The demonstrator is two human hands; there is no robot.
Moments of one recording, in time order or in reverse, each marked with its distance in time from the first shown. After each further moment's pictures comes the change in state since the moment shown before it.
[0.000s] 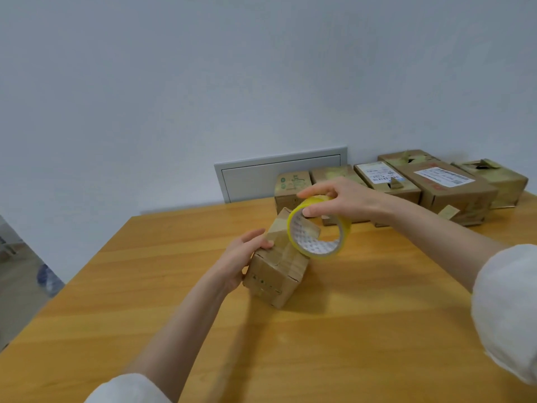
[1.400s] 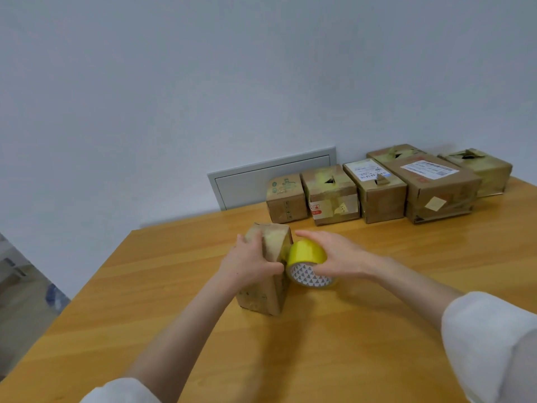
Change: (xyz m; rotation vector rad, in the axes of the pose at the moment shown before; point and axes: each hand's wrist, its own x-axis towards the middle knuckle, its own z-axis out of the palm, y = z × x) left_hand -0.014 0.026 0.037 1.157 0.144 0.155; right_hand -0.033 0.043 0.073 -0.236 -0.044 0.033
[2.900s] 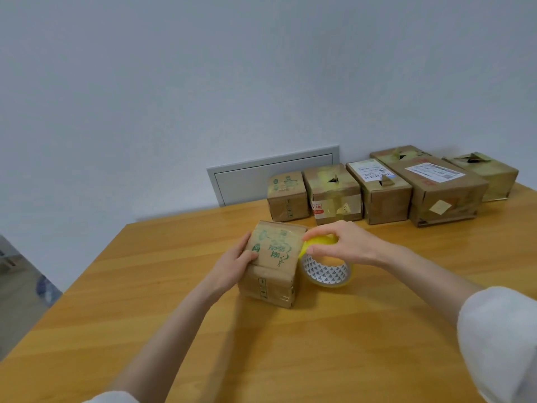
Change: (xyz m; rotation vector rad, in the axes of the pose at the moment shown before) left_hand 0.010 -0.054 0.018 -0.672 -0.009 0.047; right_hand 0.007 0.013 -0.020 0.220 0.027 0.000
